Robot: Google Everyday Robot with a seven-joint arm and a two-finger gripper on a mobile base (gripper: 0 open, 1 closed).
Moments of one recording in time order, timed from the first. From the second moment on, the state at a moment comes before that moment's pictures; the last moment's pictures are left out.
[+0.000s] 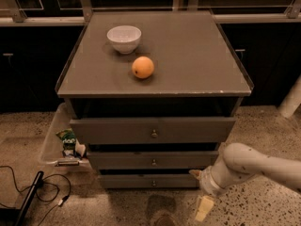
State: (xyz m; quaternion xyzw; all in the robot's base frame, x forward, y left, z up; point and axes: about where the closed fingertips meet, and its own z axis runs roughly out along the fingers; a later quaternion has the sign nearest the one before) arm 0.418 -0.178 0.461 -0.61 0.75 0.22 0.14
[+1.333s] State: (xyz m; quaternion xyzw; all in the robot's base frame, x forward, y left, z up) arm 0.465 -0.197 0.325 -0.61 0.74 0.15 0.24
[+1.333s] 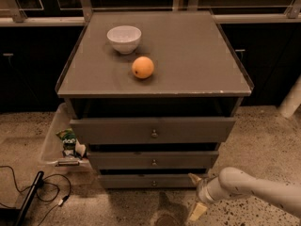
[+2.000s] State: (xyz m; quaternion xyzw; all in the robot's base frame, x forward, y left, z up) arm 0.487 -0.197 0.253 -0.63 0.72 0.13 0.26
